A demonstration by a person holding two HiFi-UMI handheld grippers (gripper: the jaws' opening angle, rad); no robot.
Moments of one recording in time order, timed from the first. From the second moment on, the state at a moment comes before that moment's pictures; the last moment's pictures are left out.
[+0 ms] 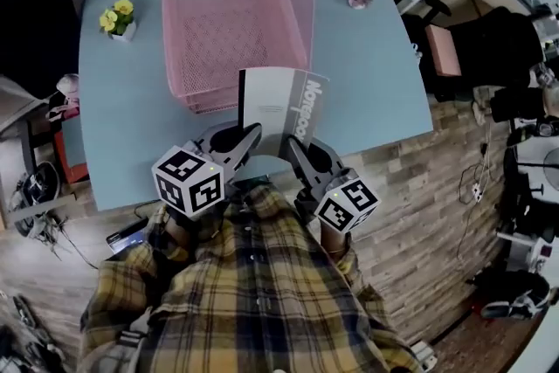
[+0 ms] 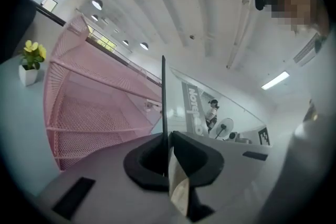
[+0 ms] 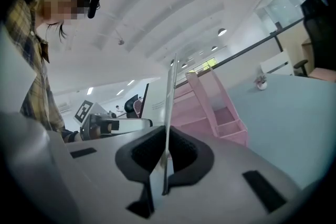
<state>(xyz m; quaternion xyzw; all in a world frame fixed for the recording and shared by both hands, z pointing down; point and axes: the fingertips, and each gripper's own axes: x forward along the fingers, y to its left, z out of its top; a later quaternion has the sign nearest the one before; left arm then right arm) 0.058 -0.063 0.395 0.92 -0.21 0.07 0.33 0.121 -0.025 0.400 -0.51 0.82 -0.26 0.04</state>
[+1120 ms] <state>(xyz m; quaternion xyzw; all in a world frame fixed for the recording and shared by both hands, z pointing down) -0.001 -0.063 0.398 0.86 -0.40 0.00 0.33 0.072 -0.053 0.404 -0.32 0.91 -0.27 -0.01</state>
